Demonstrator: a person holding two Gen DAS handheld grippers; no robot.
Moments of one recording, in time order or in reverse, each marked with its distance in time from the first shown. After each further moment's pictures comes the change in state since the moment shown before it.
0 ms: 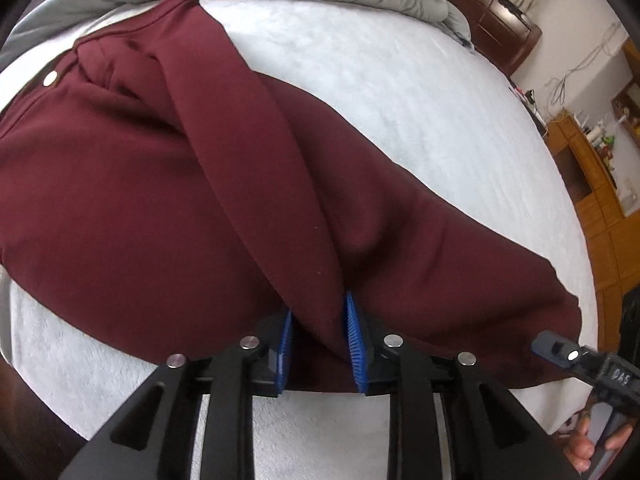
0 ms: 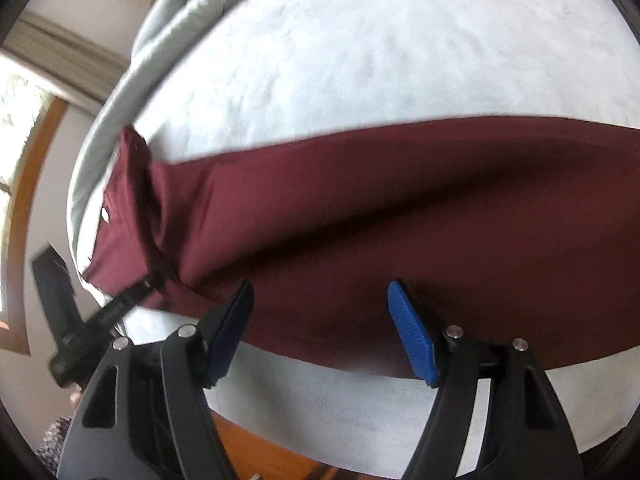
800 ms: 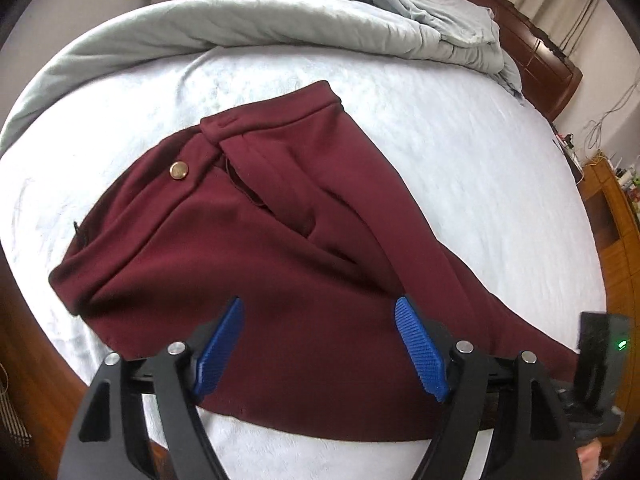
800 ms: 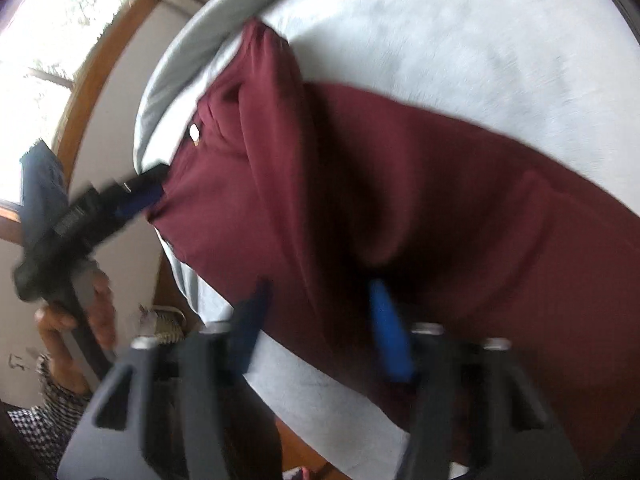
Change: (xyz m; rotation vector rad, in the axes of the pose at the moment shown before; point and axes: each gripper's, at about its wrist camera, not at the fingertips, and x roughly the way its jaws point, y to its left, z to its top) left arm -0.082 0.127 0.094 -0.084 -0.073 0.123; right arm 0.107 0.186 0.039 -0.325 0.225 0.249
